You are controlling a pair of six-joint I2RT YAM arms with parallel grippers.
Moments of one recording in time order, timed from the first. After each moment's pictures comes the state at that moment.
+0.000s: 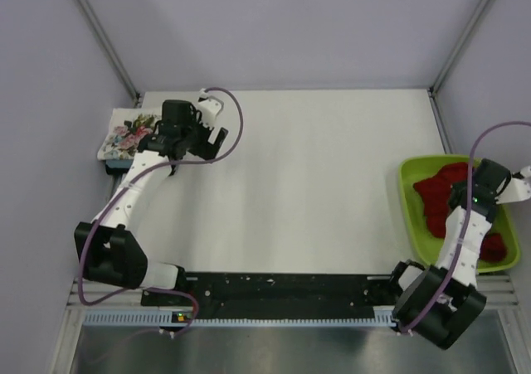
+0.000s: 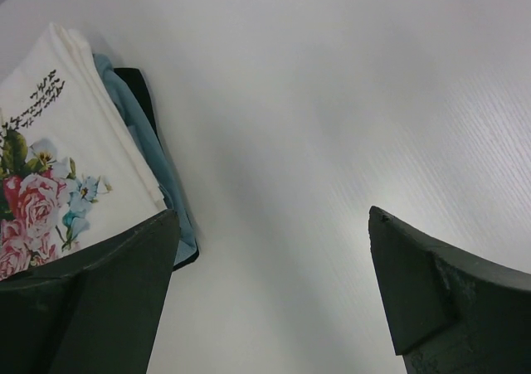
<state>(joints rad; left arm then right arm) -0.19 1.40 1.24 -0.54 0.12 0.37 -0.63 1.07 0.69 -0.38 0.19 0.77</state>
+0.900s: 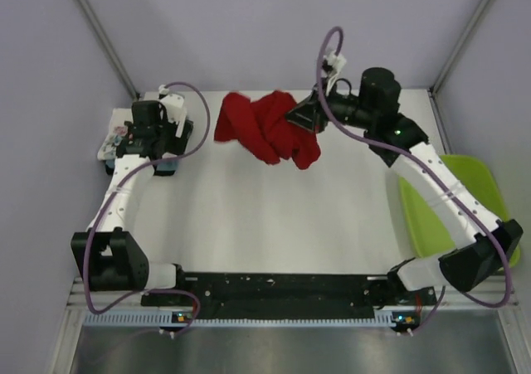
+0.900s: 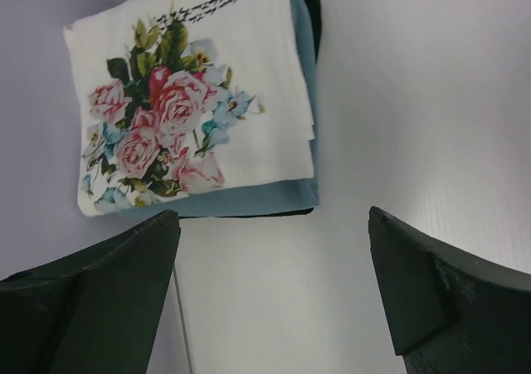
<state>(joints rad) -0.01 1.36 1.20 -0.47 -0.07 0.38 0.50 1.37 1.53 -0.21 -0.62 0.20</state>
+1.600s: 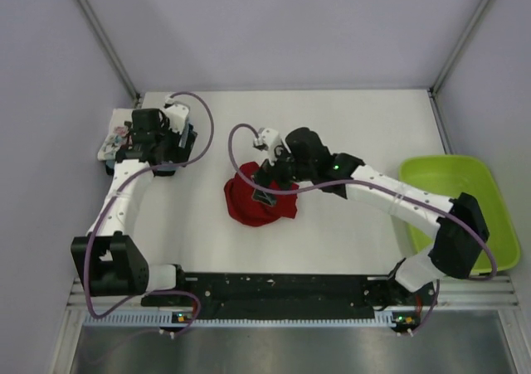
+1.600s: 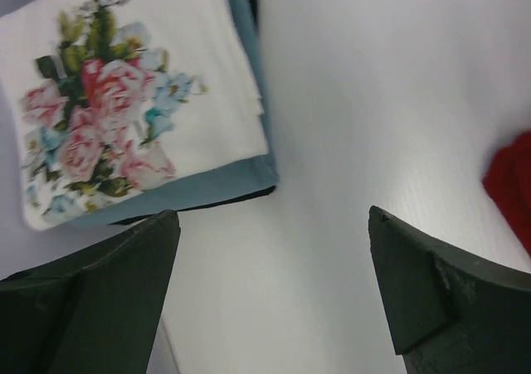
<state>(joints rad) 0.03 1.34 1.16 -0.49 0.00 0.41 0.90 1.56 1.29 -0.32 -0.32 -0.01</state>
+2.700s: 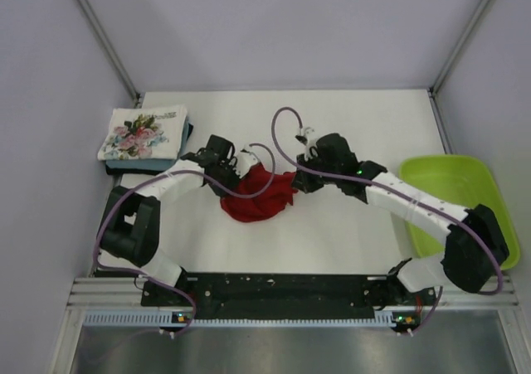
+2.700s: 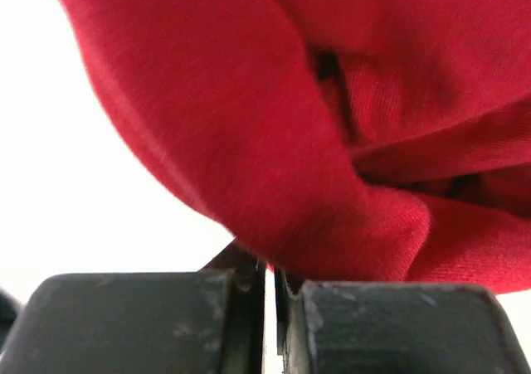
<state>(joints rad) -0.39 1.58 0.98 -0.54 0.18 0.51 0.69 1.43 0.95 -0.24 -0.24 0.30</state>
